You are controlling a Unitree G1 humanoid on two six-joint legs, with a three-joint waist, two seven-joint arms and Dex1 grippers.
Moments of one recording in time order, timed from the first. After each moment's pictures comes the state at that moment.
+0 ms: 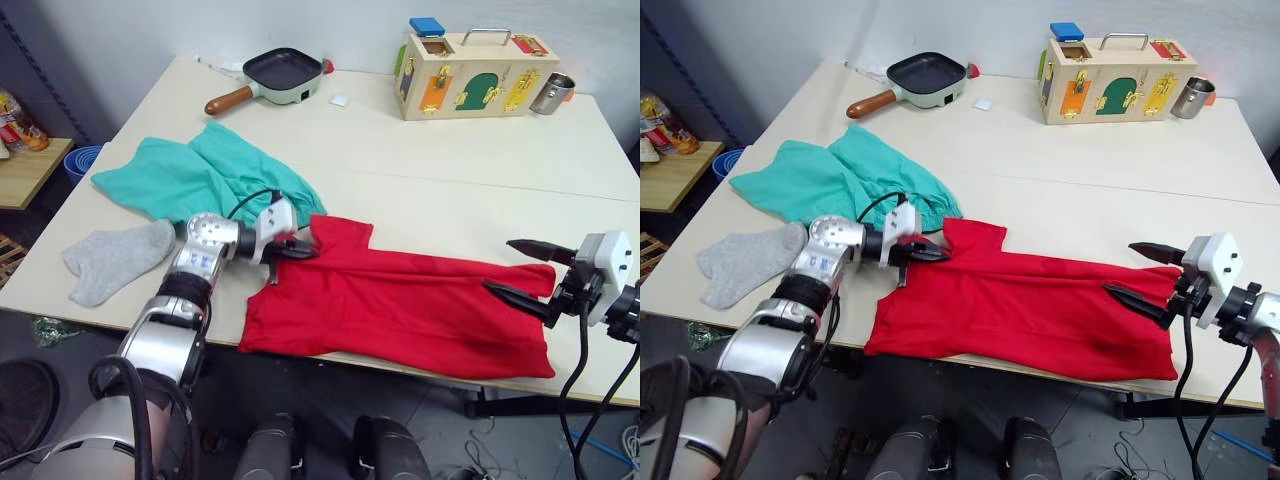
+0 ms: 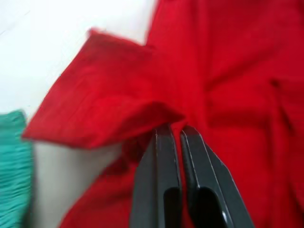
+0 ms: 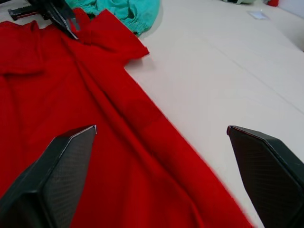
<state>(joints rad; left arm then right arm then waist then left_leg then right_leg) -0.93 0.36 -0.13 0.98 0.01 -0.42 -1.26 -0.06 -0.84 -0.40 -0.01 0.52 0.17 1.12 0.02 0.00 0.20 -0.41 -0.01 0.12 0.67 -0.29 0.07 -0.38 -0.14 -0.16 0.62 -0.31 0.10</state>
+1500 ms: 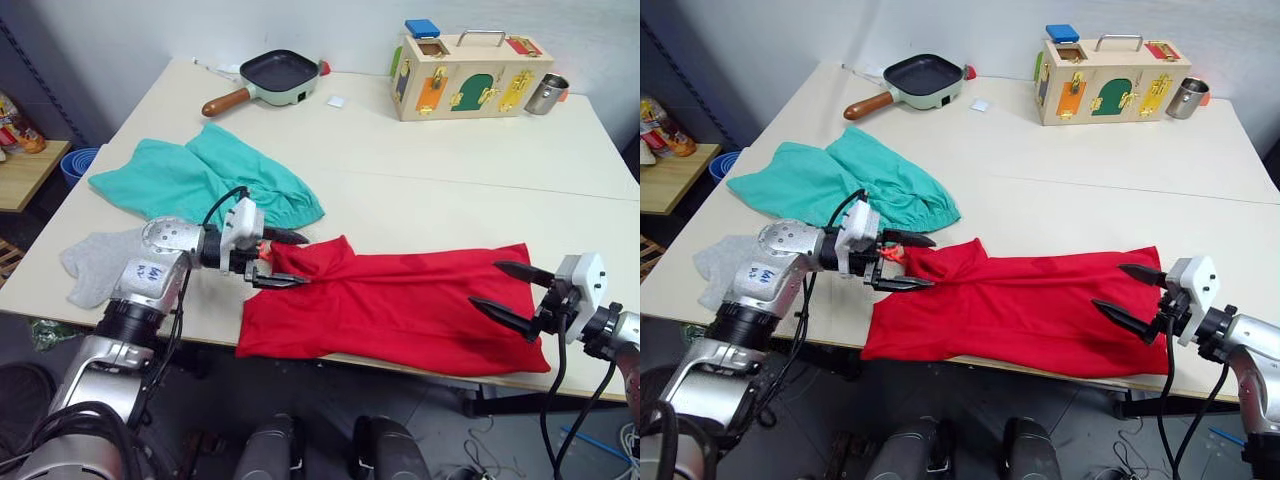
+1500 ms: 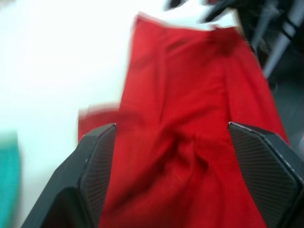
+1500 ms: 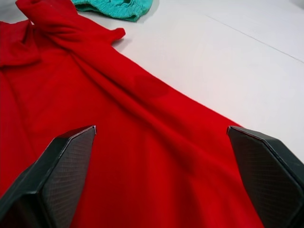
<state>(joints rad) -0.71 0.66 -0.18 0.24 -0.47 0.46 -1.15 -0.03 -0.78 -0.36 0.03 0.51 0.15 1.10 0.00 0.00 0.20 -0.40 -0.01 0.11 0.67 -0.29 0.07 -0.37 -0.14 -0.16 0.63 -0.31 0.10</state>
